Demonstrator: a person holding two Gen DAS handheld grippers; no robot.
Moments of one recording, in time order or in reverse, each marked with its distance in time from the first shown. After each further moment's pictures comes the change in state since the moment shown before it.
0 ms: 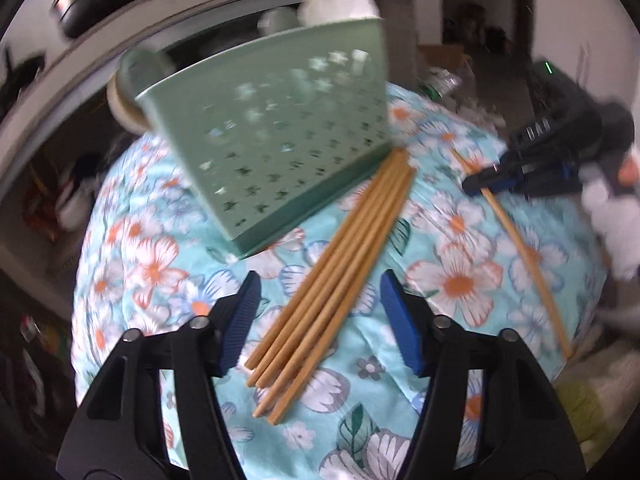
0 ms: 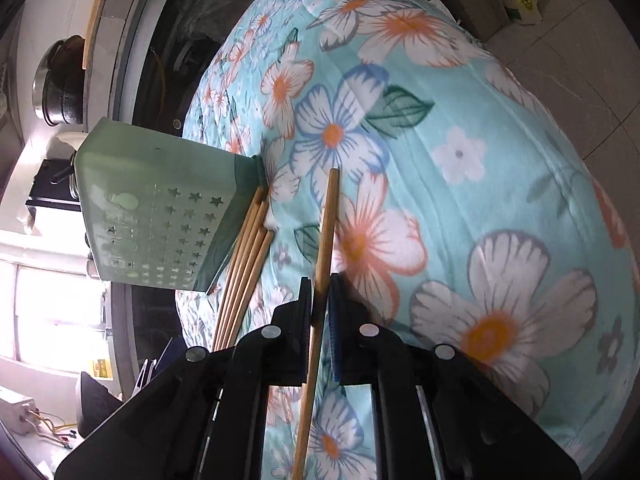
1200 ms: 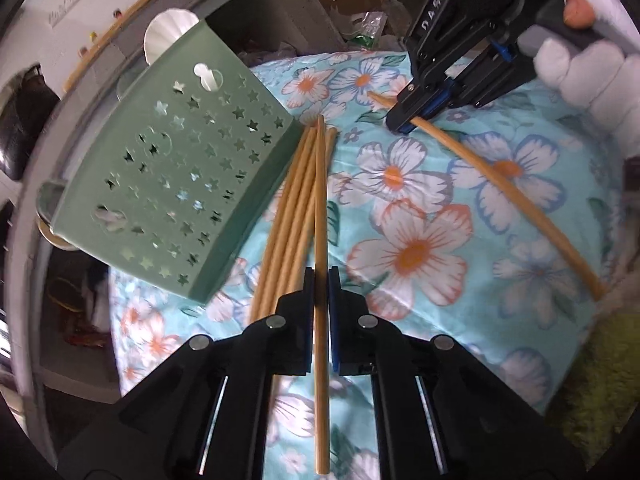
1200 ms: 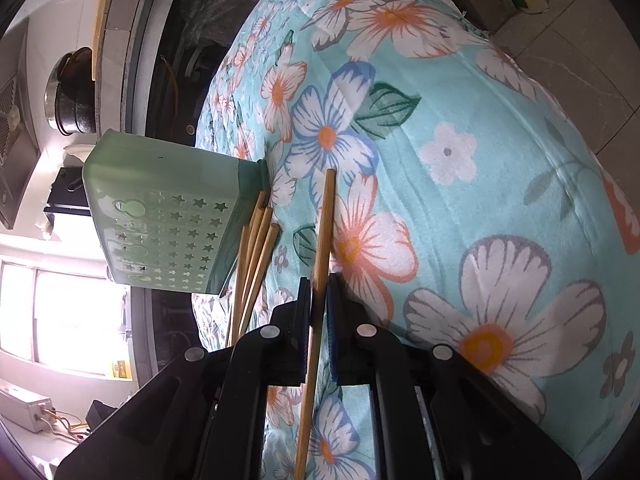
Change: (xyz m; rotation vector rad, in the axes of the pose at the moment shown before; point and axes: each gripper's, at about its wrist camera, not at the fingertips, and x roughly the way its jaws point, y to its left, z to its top) left arm 0.011 -0.075 0.010 0.361 0.070 0.010; right arm -0.003 -0.023 -0.005 0.021 0.004 0.084
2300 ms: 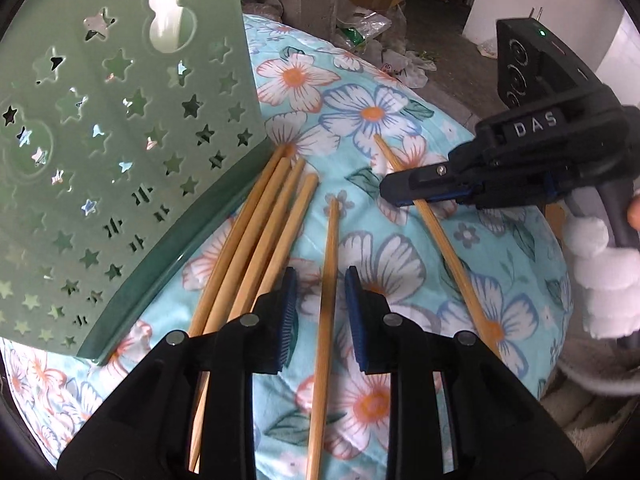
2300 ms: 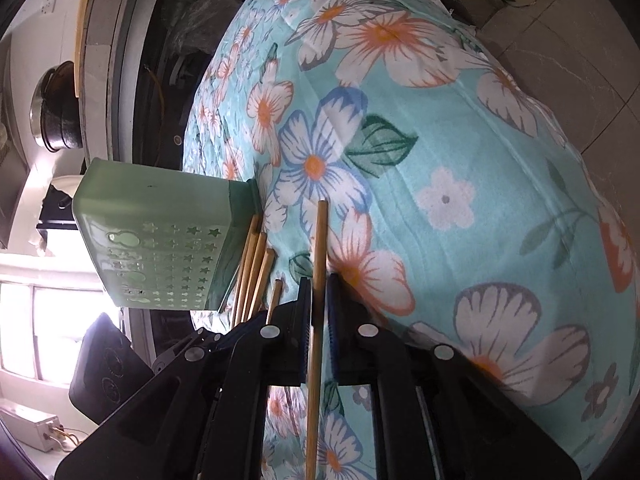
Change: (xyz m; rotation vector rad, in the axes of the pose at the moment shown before) left arm 0.071 0.053 0.048 -0.317 0.092 -0.393; right arm 0.007 0.007 0.027 0.058 0.007 -0.032
